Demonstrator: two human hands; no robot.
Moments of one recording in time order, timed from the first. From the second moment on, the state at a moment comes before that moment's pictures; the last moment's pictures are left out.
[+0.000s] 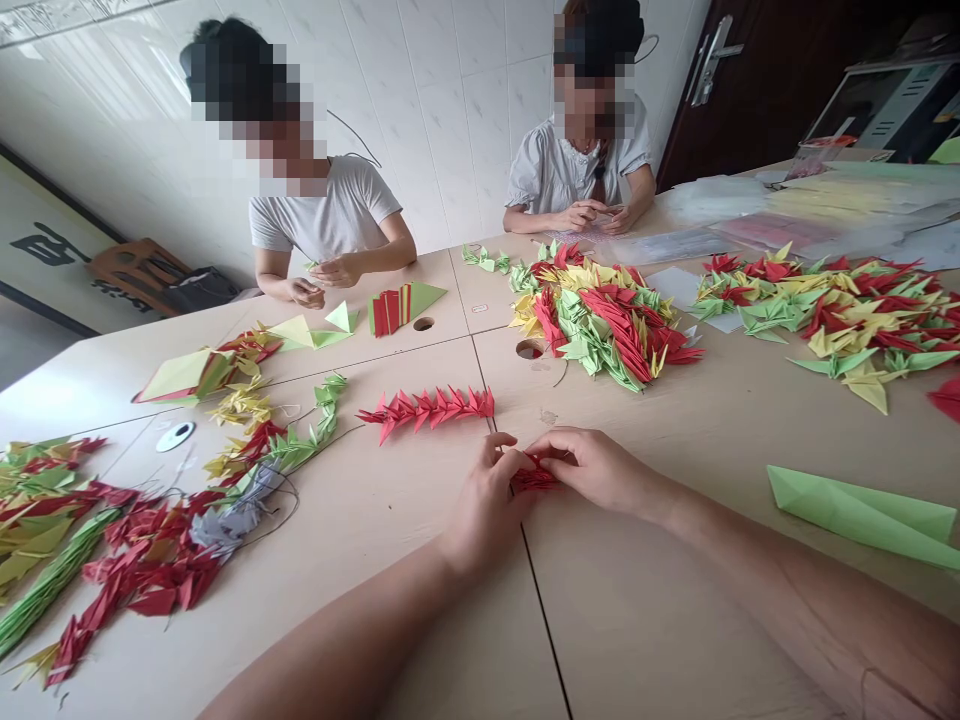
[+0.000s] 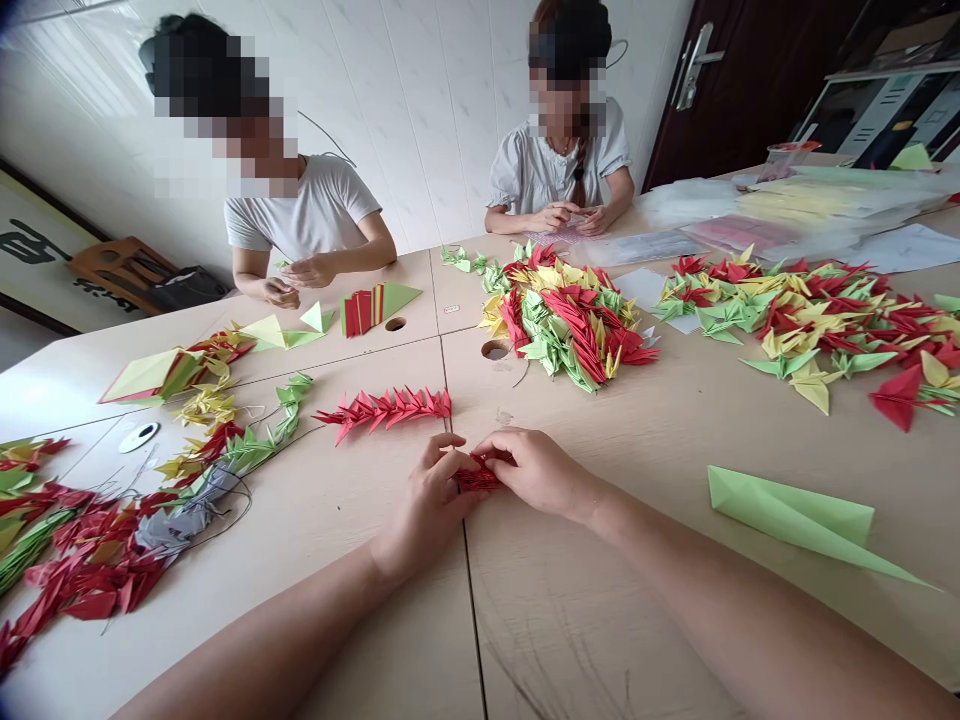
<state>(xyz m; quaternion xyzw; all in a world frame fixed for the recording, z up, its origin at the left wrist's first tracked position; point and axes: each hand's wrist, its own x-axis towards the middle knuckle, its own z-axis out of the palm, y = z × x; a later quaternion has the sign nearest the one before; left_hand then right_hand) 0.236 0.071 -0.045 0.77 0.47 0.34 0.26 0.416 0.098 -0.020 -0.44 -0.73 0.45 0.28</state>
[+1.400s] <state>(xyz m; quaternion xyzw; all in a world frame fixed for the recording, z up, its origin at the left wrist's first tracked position) 0.237 0.074 -0.039 0.83 0.42 0.33 0.15 0.418 0.099 -0.029 -0.39 -0.82 0.30 0.28</state>
